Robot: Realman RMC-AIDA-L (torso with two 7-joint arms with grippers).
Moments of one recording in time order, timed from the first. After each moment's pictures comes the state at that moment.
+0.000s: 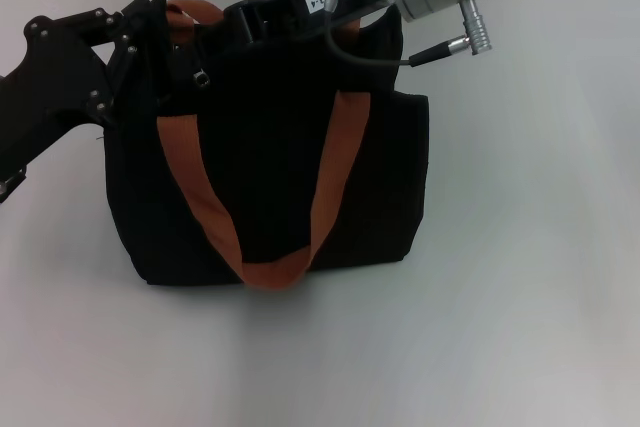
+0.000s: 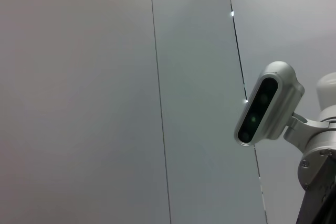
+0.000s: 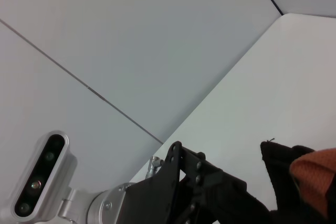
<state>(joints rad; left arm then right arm) -0.42 -2.07 0.49 0.38 1.54 1.76 -0.74 1.06 2.08 -1.22 -0.72 -1.84 -1.39 2.48</state>
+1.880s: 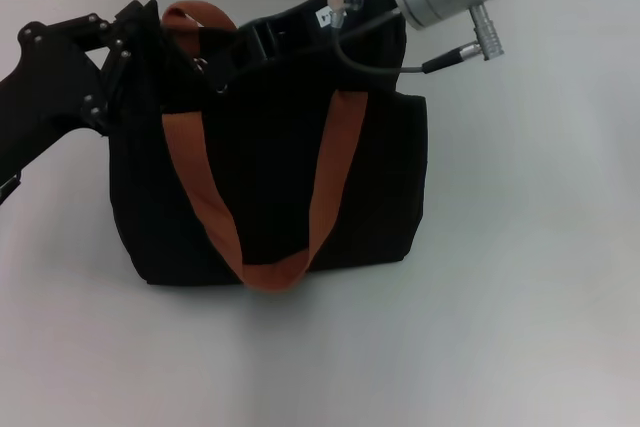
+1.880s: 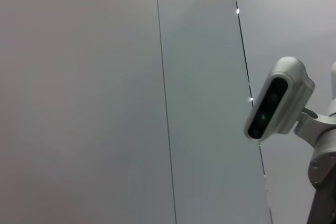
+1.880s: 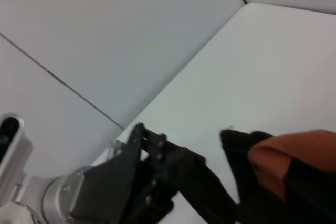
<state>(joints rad) -0.41 -2.06 0.49 0.38 1.55 1.76 -0.74 0.99 2.09 -1.31 -0.91 -1.96 -1.36 2.63</state>
